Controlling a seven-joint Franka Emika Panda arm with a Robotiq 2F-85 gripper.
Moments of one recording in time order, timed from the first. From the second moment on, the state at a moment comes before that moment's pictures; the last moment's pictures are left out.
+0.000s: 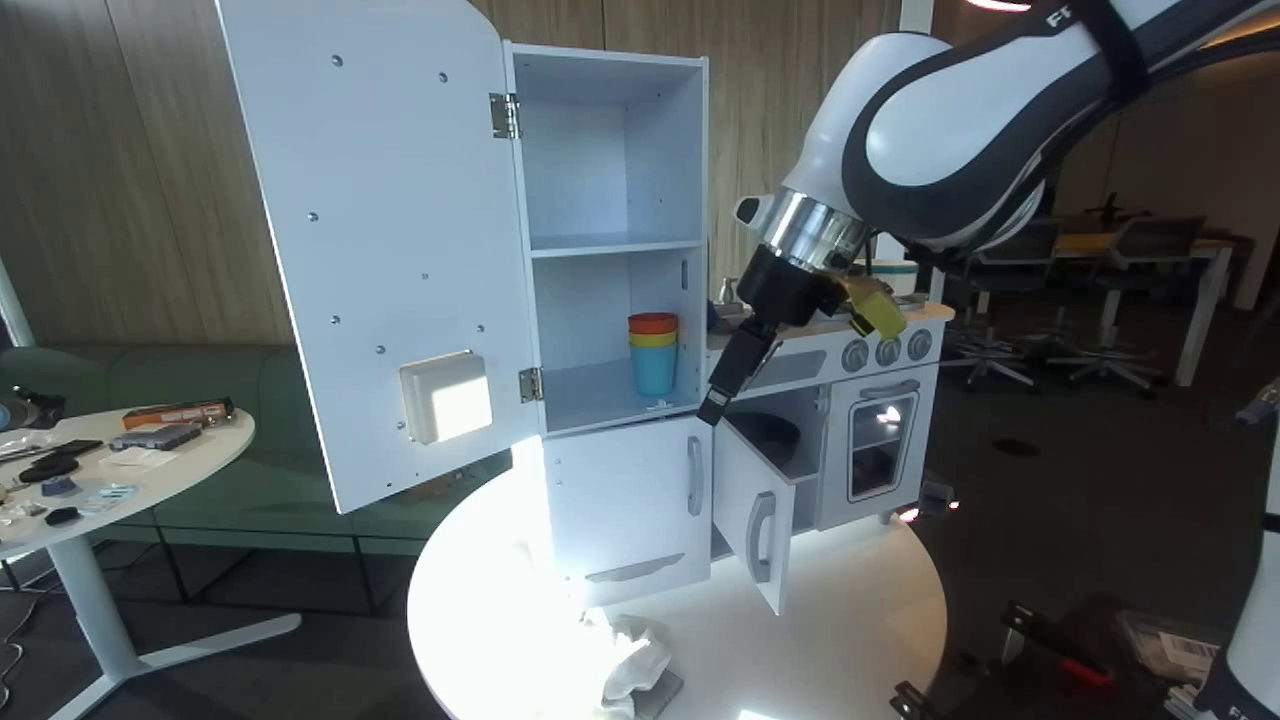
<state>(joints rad) 0.47 -0.53 0.05 -2.73 0.27 2.62 -0.40</state>
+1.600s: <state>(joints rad) 0.29 -0.08 0.10 -2.41 -0.05 2.57 -0.54</state>
